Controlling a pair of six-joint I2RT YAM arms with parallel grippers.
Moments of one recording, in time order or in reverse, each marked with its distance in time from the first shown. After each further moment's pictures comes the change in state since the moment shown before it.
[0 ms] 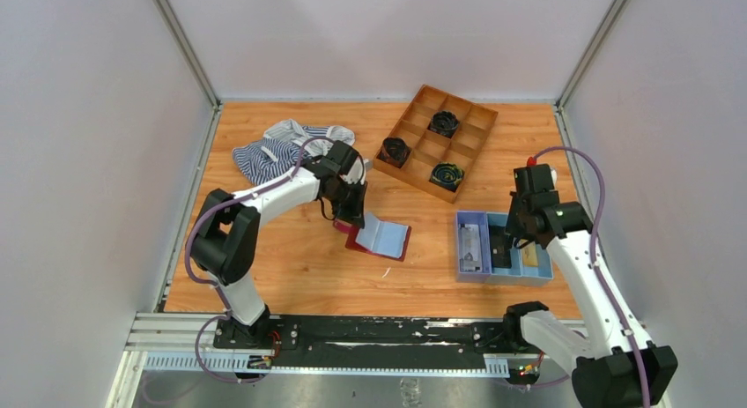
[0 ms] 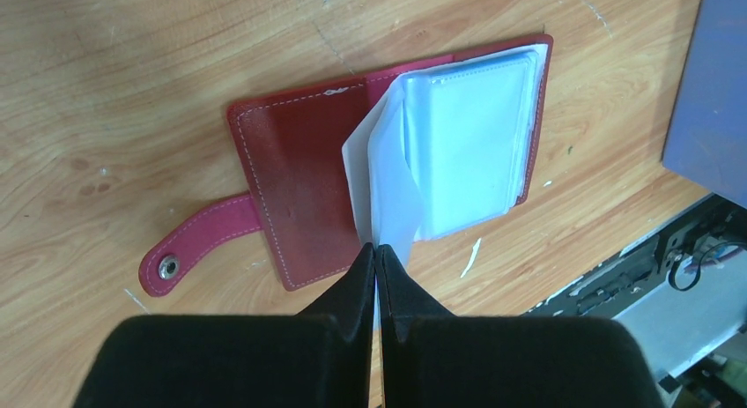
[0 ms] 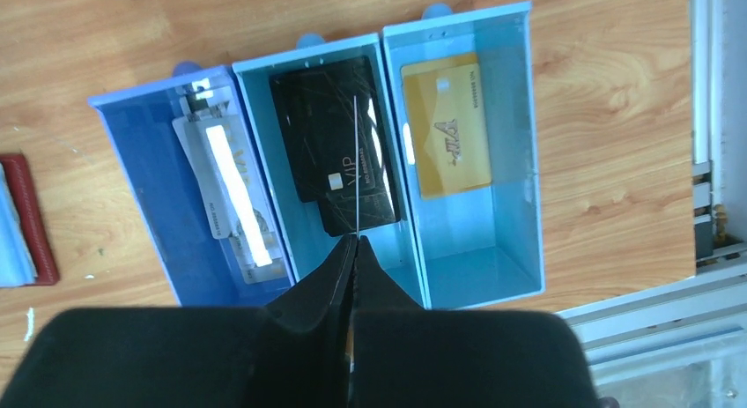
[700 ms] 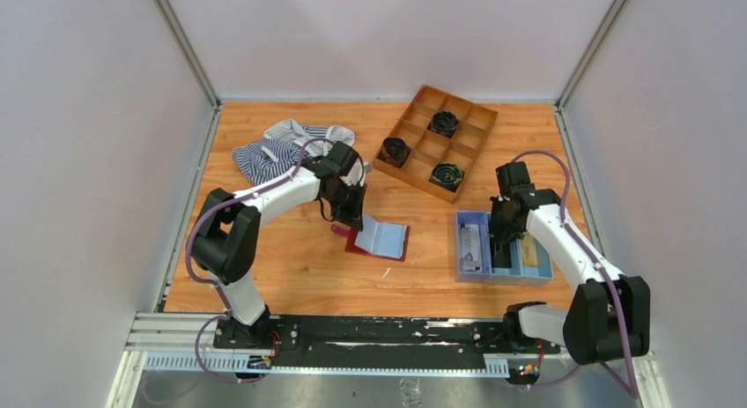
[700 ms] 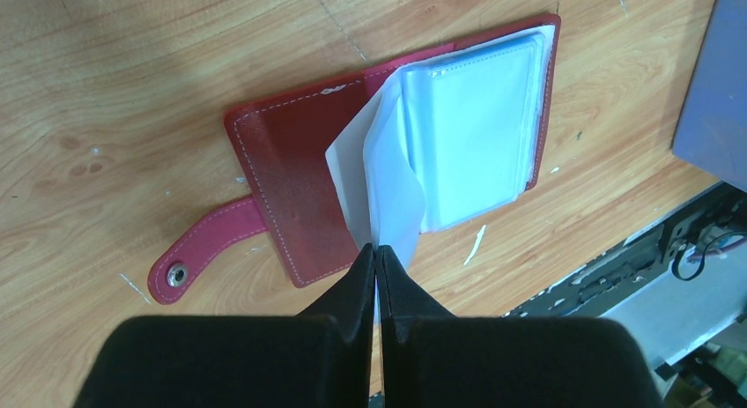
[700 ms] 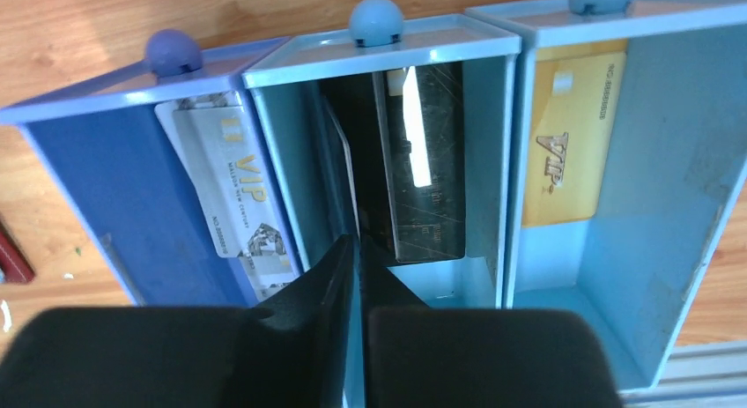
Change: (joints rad) left arm 0.000 0.006 0.012 -0.053 0.003 0.011; right arm -0.017 0.260 -0.116 0.174 -0.188 -0.031
